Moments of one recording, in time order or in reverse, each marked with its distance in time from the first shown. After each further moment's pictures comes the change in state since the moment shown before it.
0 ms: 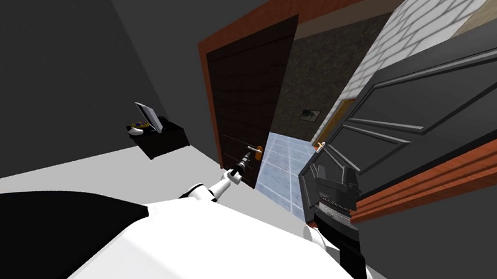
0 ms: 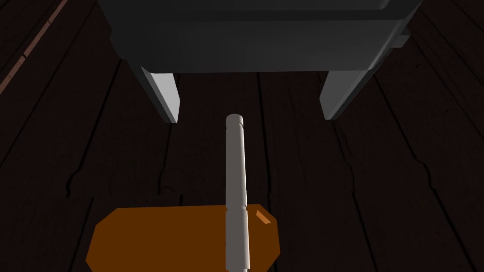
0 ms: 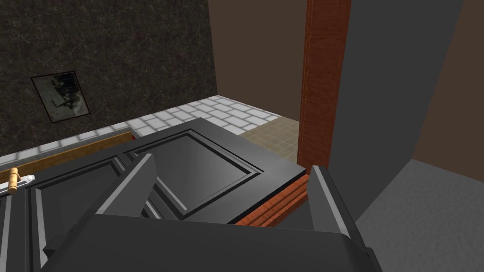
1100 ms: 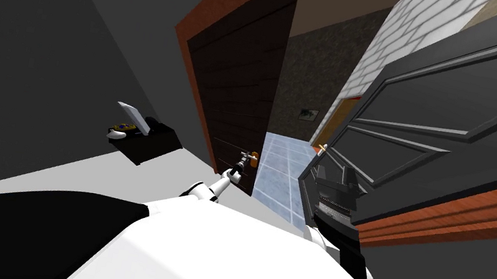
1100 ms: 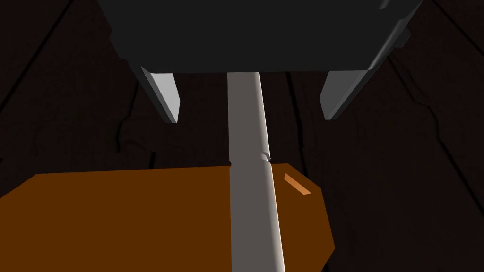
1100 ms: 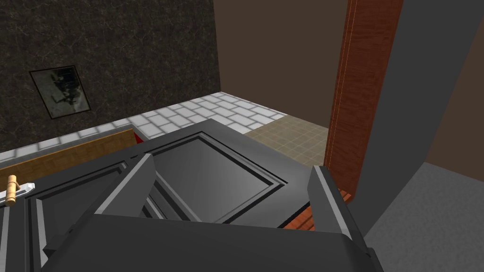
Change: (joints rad) arm -0.023 0.014 0.012 0.044 0.004 -0.007 -0.002
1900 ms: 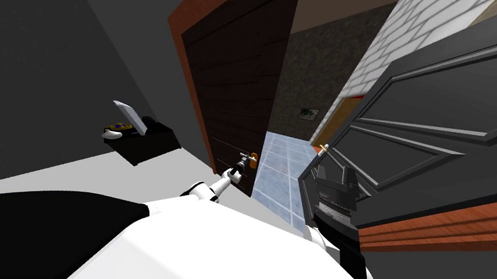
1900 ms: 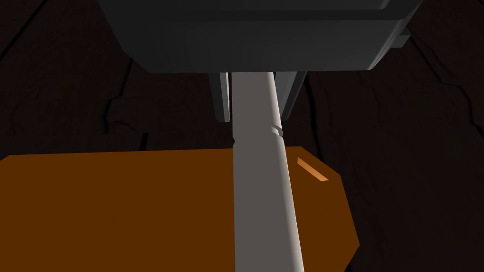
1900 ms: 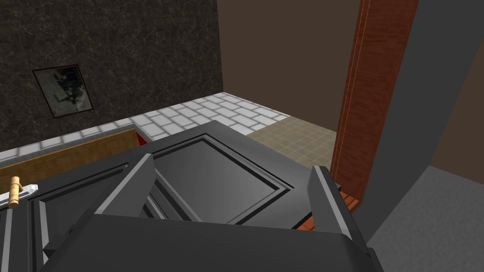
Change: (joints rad) arm -0.008 -0.006 0.005 0.003 0.001 0.000 -0.001
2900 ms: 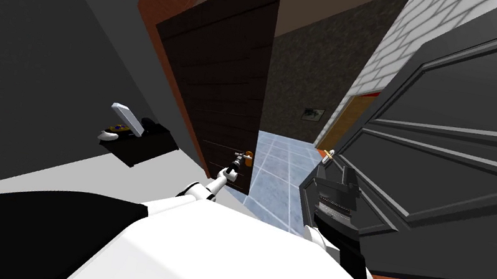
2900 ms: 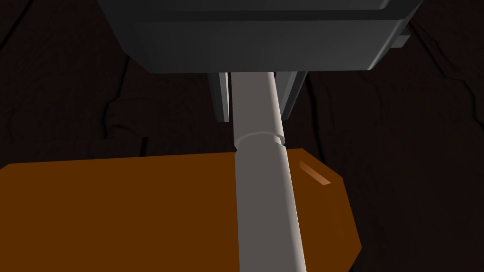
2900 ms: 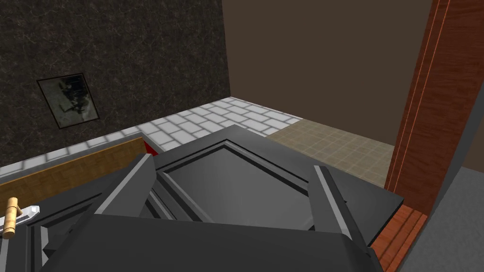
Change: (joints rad) arm 0.025 0.047 0.073 -0.020 0.025 0.018 -0.021
